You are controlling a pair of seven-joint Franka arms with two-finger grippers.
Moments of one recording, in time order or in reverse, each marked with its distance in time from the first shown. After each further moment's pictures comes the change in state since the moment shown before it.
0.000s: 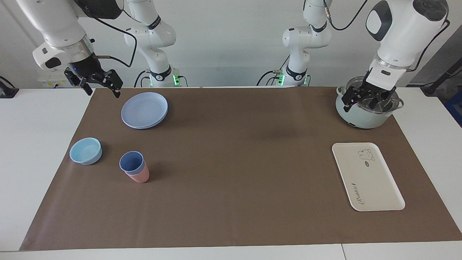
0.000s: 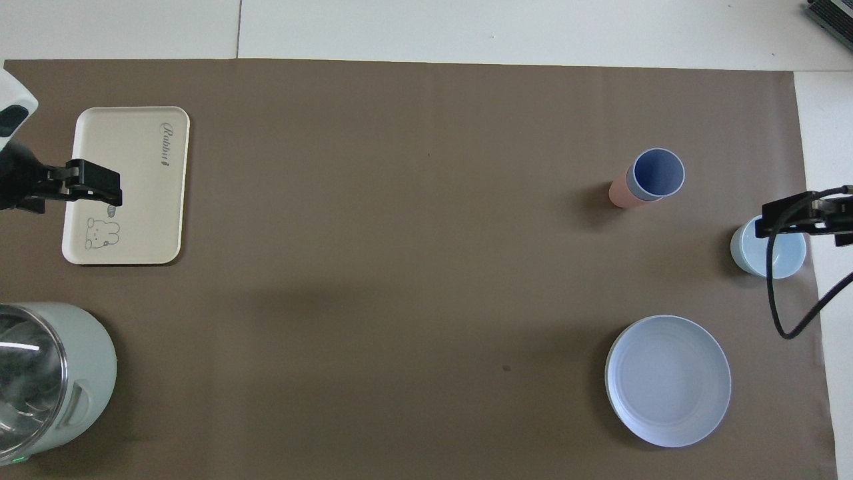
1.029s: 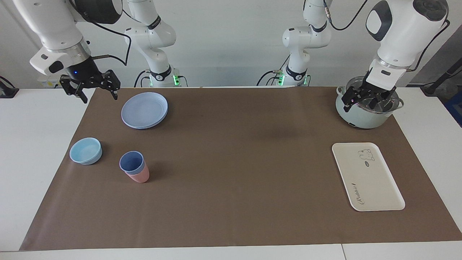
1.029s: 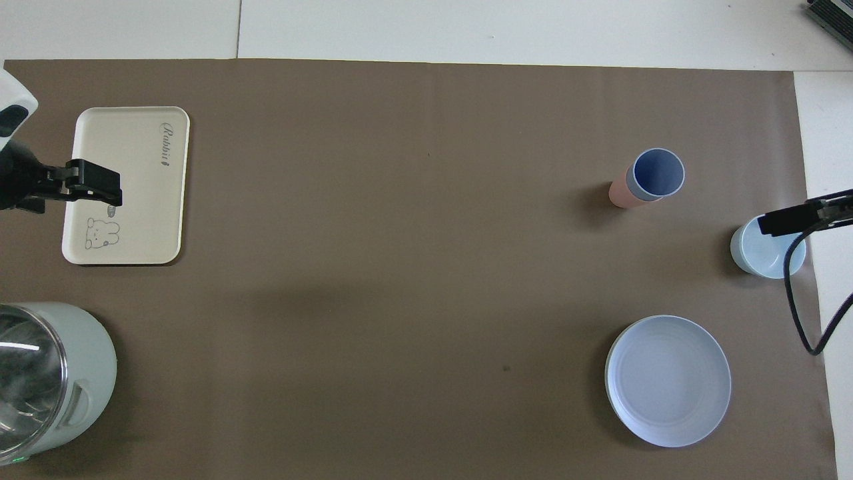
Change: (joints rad) left arm 0.000 0.000 0.000 0.000 0.000 0.000 0.000; right arm -0.027 -0.002 -0.008 -0.062 0.018 0.153 -0.405
